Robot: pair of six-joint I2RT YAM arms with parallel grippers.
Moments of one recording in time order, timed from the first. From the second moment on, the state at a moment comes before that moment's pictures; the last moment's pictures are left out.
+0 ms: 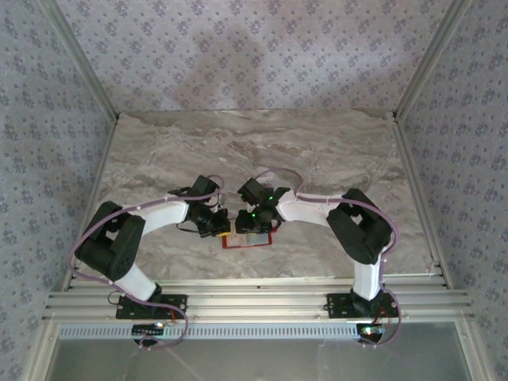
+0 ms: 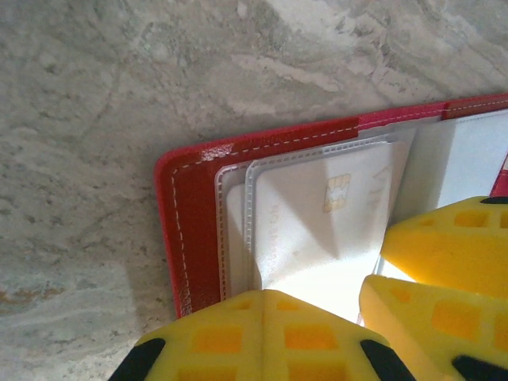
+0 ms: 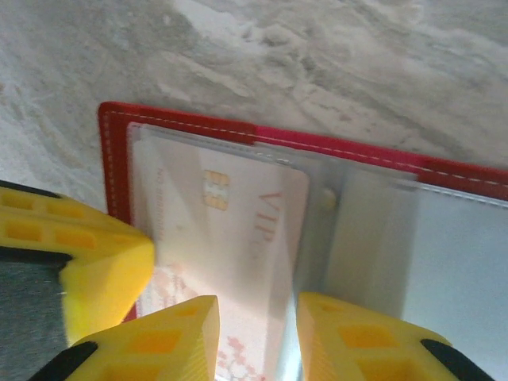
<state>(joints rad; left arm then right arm) -0.53 1.59 0.79 -0.46 0.45 -0.67 0.87 1.87 1.15 -0.44 -0.26 0.73</state>
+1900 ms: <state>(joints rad) -0.53 1.61 0.81 -0.49 0.45 -0.67 0.78 1.81 0.91 -0.03 -0.48 0.86</state>
